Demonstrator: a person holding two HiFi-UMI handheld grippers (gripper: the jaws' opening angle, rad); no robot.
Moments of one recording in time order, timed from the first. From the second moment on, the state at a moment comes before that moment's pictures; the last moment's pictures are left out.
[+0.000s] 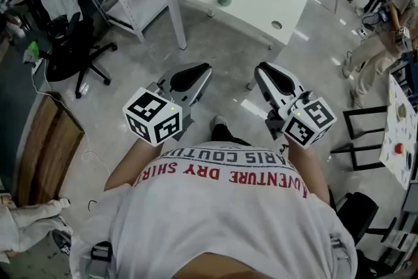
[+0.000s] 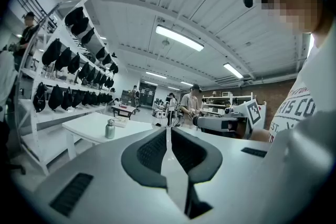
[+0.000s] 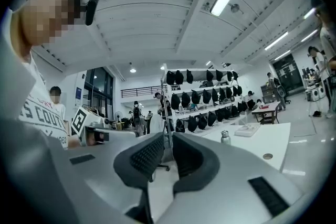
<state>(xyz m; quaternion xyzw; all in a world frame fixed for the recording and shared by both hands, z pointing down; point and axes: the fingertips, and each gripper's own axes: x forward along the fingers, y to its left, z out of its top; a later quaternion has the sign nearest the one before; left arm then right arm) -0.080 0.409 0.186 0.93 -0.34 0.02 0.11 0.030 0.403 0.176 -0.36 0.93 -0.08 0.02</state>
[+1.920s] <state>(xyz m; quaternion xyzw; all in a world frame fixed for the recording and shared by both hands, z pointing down) -0.043 -0.075 0.363 0.90 -0.38 0.18 0.13 0.065 -0.039 0.299 -0.34 0.92 -0.14 -0.08</state>
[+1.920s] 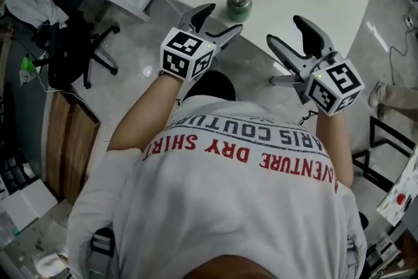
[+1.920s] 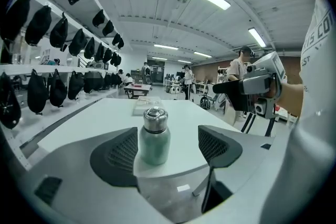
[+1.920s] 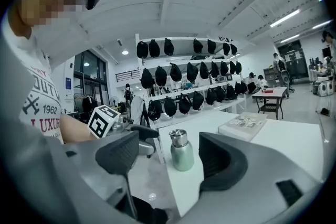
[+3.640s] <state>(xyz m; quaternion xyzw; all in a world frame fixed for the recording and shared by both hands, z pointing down) -0.017 -0.134 0.445 0.93 -0.31 0.19 0.10 -0.004 -0.130 0.368 -0.33 0.93 -0.11 -0.13</state>
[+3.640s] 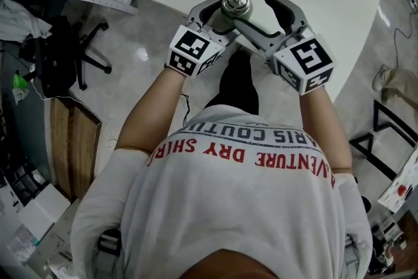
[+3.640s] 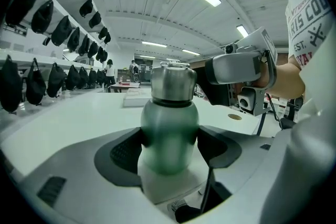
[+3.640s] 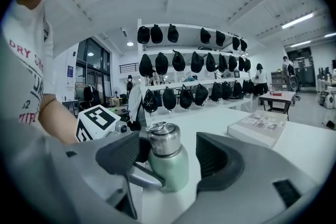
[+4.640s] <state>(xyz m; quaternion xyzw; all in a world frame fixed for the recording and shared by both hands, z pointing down) -0.015 -0.133 0.445 0.93 -0.28 0.20 0.10 -0.024 -0.133 0.372 -0.28 0.94 -0.04 -0.16</state>
